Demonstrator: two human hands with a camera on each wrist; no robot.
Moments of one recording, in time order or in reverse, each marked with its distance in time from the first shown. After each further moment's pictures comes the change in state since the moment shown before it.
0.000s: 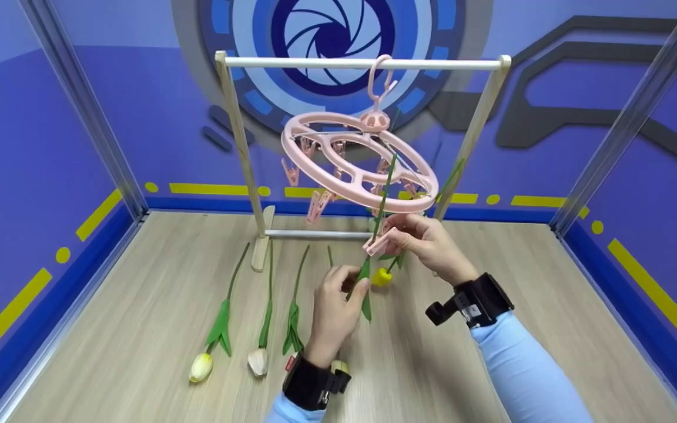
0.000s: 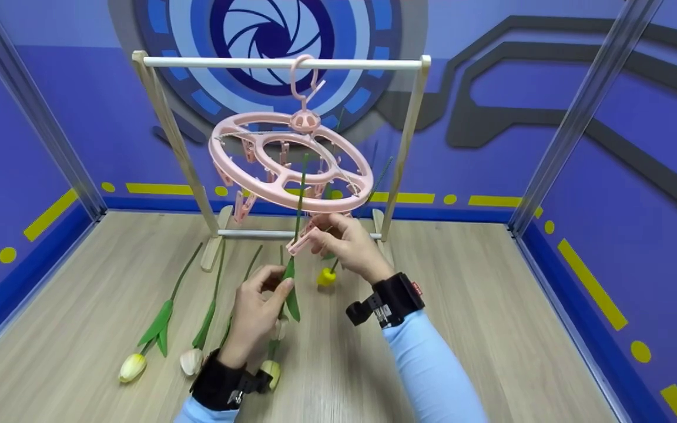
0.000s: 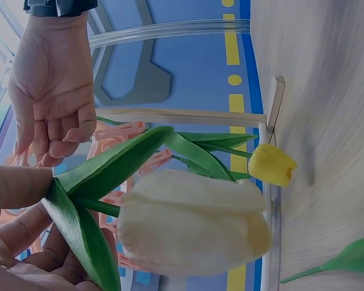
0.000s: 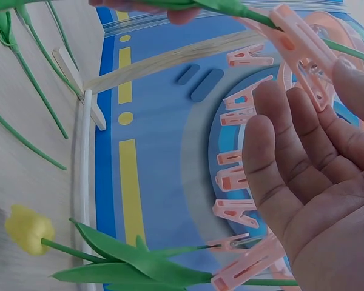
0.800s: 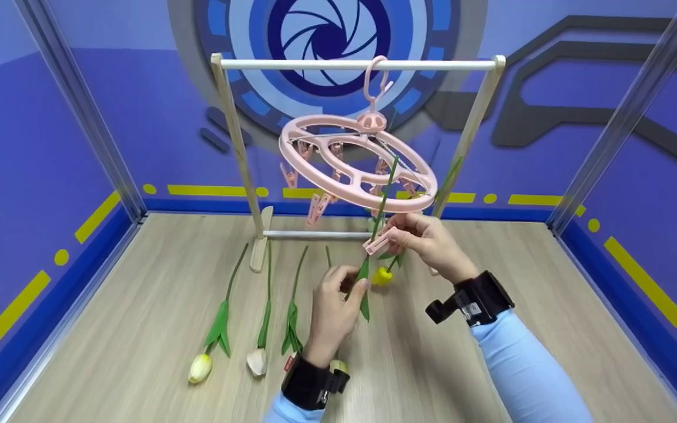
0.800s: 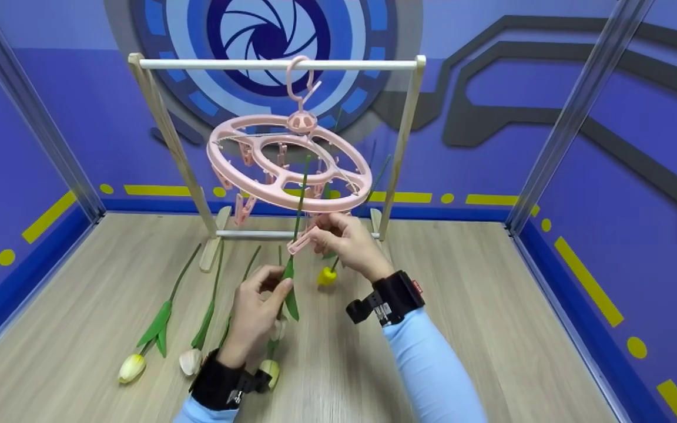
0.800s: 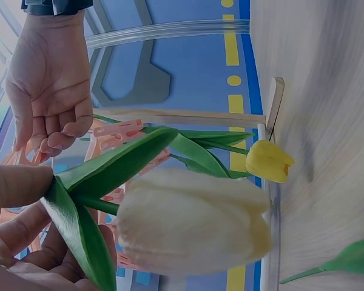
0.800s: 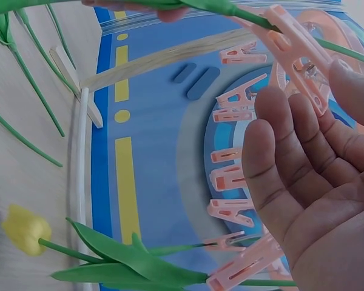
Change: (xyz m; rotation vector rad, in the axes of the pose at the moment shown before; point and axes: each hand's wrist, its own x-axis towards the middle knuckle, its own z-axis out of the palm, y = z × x) left_hand 0.000 0.001 0.001 -0.002 0.006 0.000; right_hand -0.002 -0.006 -0.003 -0.007 0.024 0.041
